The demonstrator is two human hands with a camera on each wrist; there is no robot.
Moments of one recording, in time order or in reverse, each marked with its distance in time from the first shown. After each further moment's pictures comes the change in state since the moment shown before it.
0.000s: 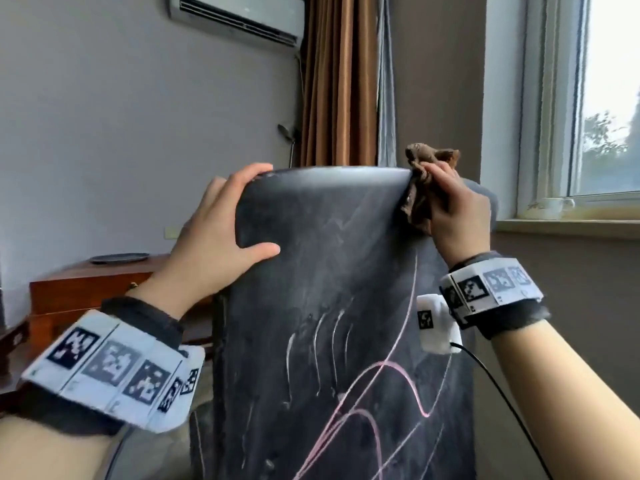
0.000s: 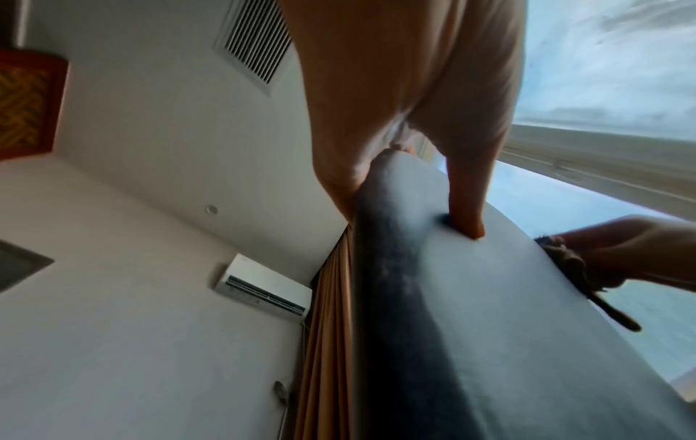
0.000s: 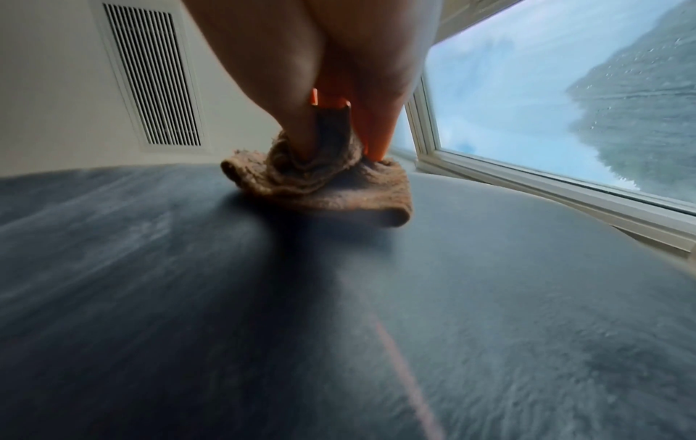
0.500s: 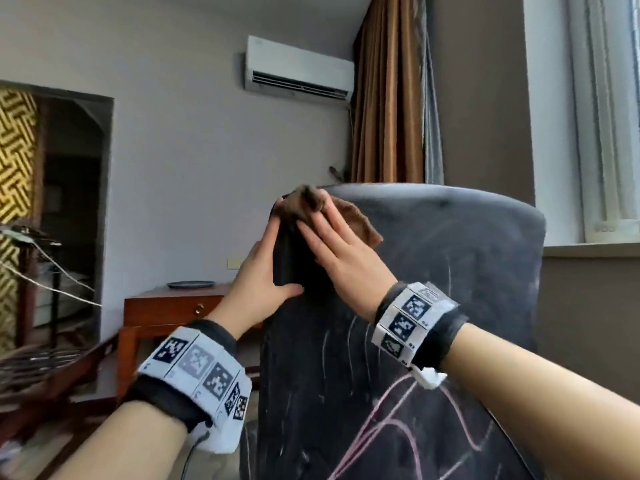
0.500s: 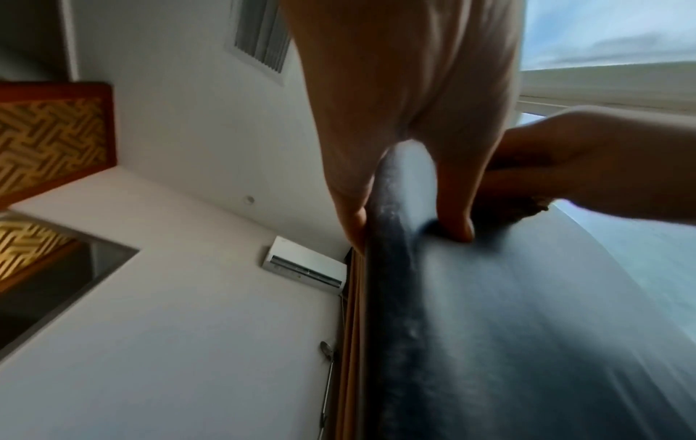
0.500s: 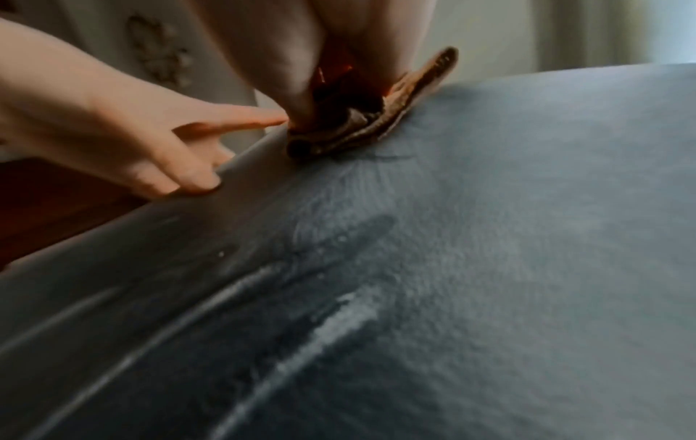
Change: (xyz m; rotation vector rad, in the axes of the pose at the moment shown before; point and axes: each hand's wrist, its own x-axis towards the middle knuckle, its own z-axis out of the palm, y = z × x) left_hand -0.046 -0.014 0.017 -0.038 0.019 -0.117; right_hand -0.059 -0.105 0.079 -0.189 -0.216 -0.767
